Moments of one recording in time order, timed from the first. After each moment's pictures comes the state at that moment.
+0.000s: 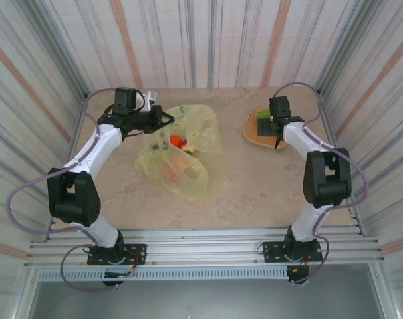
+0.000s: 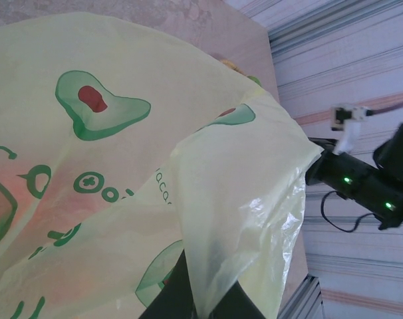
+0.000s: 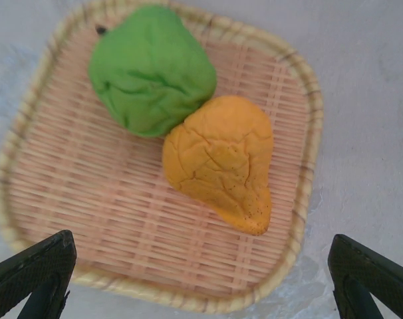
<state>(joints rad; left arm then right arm) -0.20 1.62 1.36 -0.42 0.69 -0.55 0.14 1.82 1.31 -0.44 0.28 0.08</state>
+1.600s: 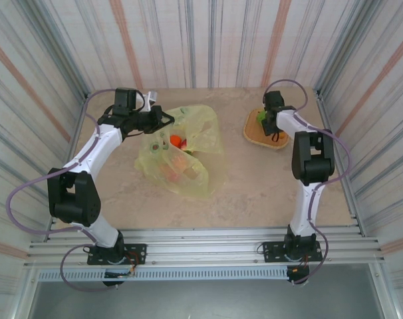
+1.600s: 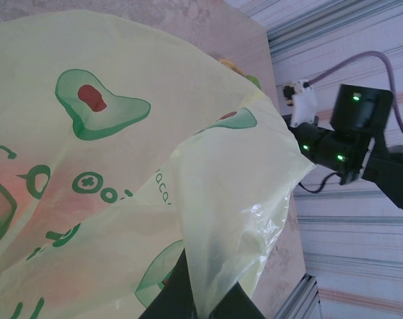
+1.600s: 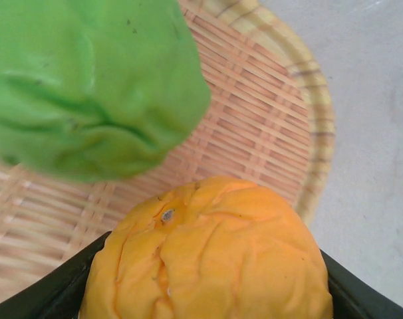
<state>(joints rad) -0.20 1.62 1.35 -0.42 0.69 -0.56 0.11 2.06 1.55 -0.57 0.36 -0.14</state>
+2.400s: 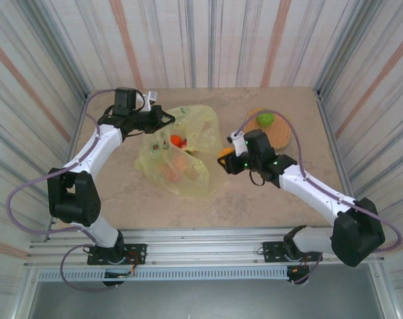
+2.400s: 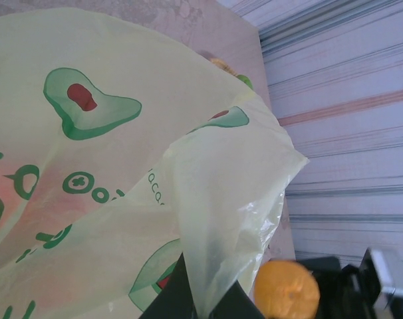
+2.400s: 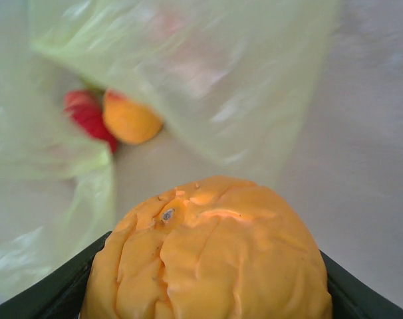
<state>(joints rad) -0.20 1.62 1.35 -0.39 0.72 -0.58 0.59 1.26 0.83 -0.28 -0.19 0.13</state>
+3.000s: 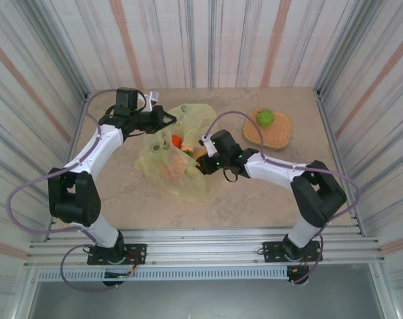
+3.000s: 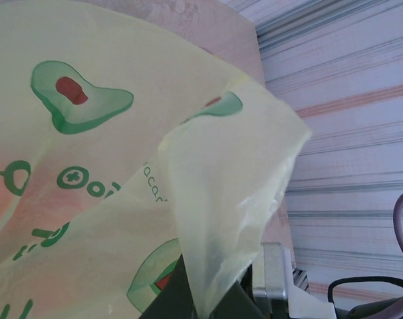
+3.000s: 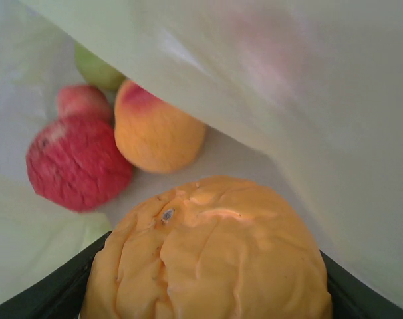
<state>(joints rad) -0.21 1.62 1.35 -0.39 0.72 -0.58 0.73 1.68 1.03 -0.12 -0.14 0.20</state>
